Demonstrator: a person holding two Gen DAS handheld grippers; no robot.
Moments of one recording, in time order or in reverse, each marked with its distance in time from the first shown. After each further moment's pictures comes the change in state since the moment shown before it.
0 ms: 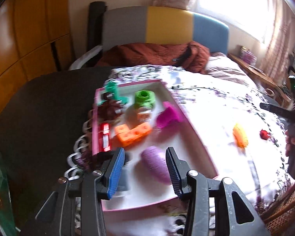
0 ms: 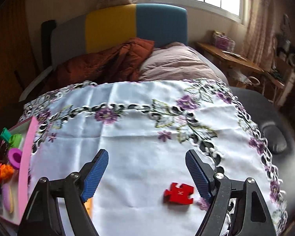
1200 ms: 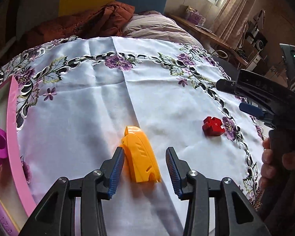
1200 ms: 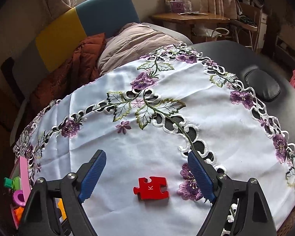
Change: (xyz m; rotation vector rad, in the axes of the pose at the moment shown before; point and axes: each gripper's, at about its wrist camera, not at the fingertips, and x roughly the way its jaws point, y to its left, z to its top) left arm 0.136 -0.211 0.036 0.169 0.262 -0.365; right arm 0.020 -0.066 -0.001 0.343 0.120 -0.028
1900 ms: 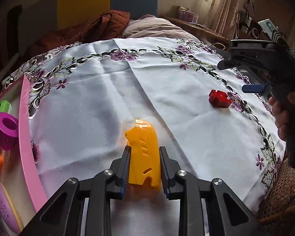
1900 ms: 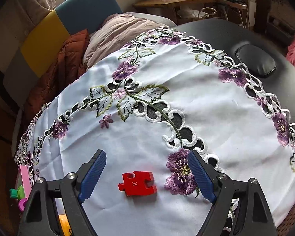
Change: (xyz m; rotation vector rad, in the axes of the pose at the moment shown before) left arm -0.012 0.003 -0.052 0.118 -0.072 0.074; right arm 0.017 -0.030 -0.001 0.121 0.106 0.002
